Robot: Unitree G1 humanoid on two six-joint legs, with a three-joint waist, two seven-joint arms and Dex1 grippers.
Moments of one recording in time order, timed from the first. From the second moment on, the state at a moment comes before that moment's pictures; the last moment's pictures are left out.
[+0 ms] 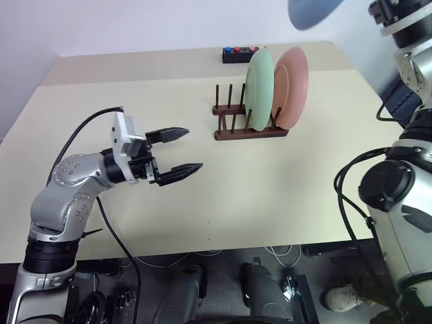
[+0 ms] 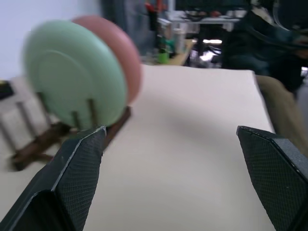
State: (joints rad) left arm -0.38 0.67 0.16 -0.25 -0.65 0.40 -0.99; right arm -1.31 -0.48 -0.73 0.49 1.11 0.97 0.65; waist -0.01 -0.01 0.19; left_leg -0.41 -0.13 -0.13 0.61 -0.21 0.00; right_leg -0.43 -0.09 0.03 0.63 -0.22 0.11
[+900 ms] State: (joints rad) left arm -0.26 0.73 0.33 -0.22 -0.60 0.32 -0.91; right arm -0.99 -0.18 -0.36 0.18 1.14 0.92 0.45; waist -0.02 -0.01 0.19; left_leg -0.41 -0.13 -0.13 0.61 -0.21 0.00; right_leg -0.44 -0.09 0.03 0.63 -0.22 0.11
